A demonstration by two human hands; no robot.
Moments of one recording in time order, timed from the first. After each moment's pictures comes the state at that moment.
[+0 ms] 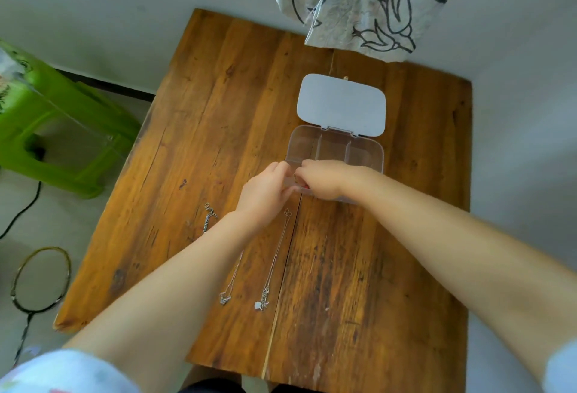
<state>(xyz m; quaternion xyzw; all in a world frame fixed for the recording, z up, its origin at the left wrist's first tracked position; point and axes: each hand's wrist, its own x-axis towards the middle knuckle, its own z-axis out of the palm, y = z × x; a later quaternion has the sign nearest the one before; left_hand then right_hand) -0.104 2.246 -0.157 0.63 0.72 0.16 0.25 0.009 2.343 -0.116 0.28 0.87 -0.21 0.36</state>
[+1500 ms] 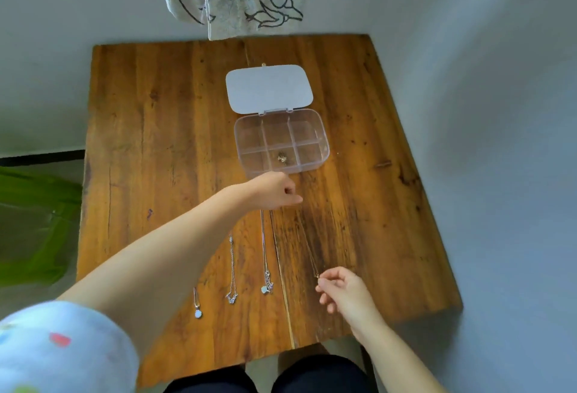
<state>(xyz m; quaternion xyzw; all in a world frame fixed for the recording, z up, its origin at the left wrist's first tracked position) -0.066 2.268 -0.118 0.75 0.46 -0.12 0.46 0.097 2.078 -0.123 0.74 0.23 -0.62 -0.14</state>
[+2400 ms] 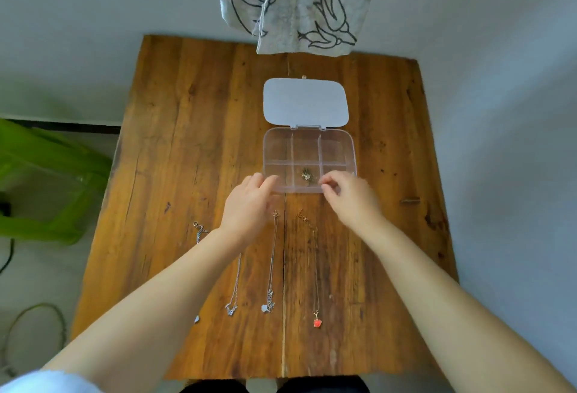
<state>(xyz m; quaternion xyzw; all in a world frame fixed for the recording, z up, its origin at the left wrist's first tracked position) -0.109 2.232 -0.148 0.73 0.64 0.15 0.17 0.081 2.271 -0.104 0.64 0.70 -0.32 -0.05</state>
